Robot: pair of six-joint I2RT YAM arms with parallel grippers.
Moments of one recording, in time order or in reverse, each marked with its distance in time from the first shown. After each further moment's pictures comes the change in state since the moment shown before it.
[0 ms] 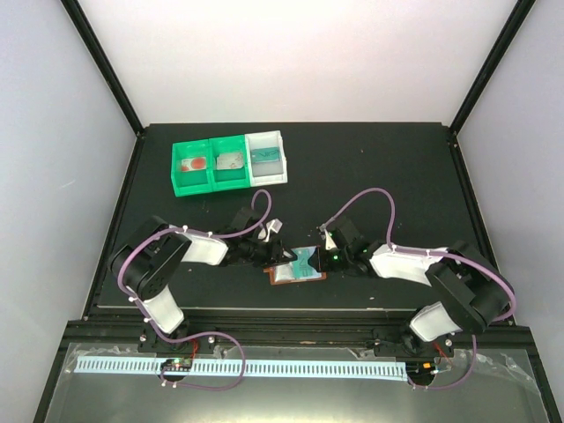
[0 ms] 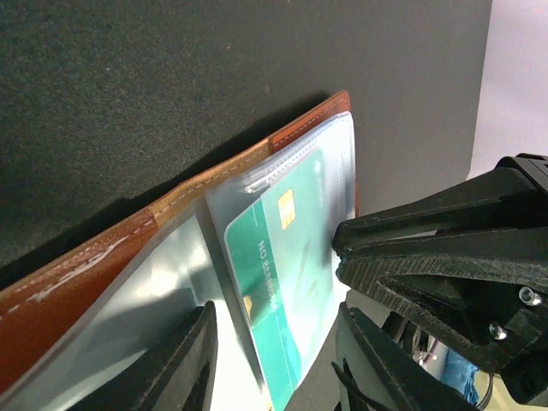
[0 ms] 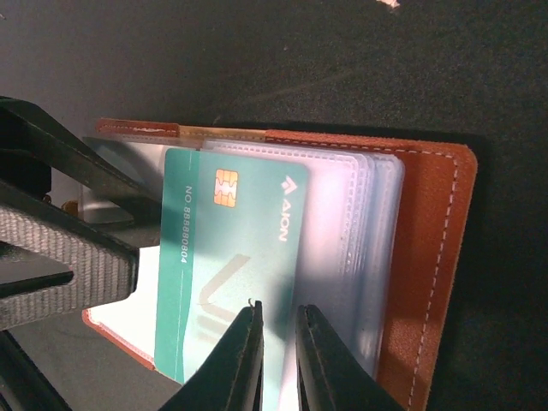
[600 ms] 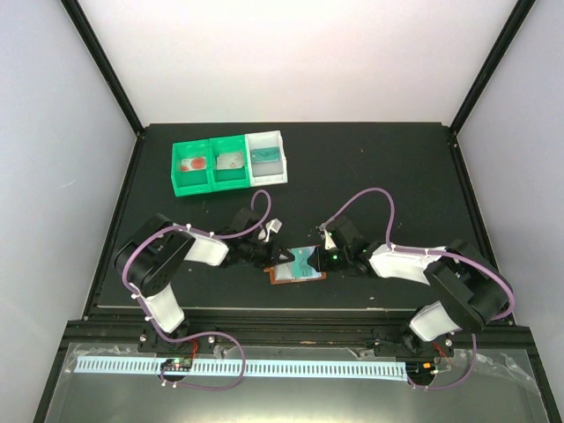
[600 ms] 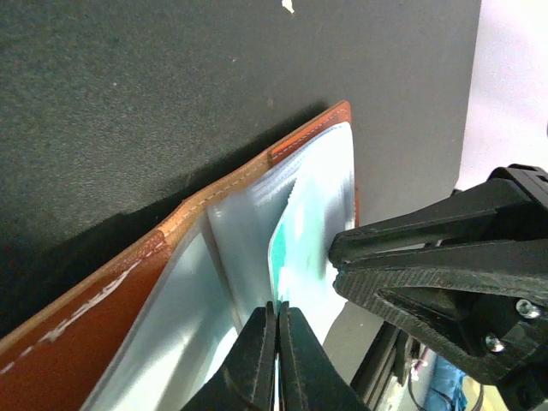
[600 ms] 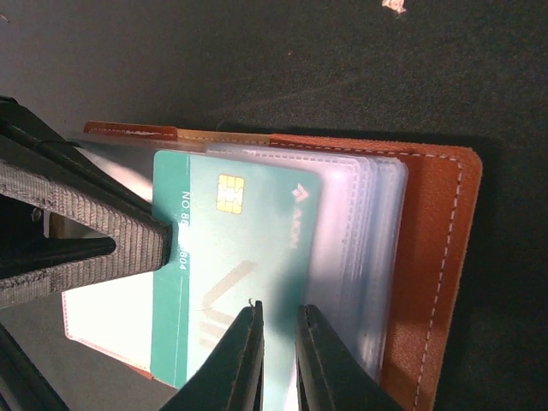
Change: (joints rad) left arm 0.004 0.037 -0.015 0.085 0.010 -0.038; right arm 0.000 0.012 0.000 0.021 -0.002 0.002
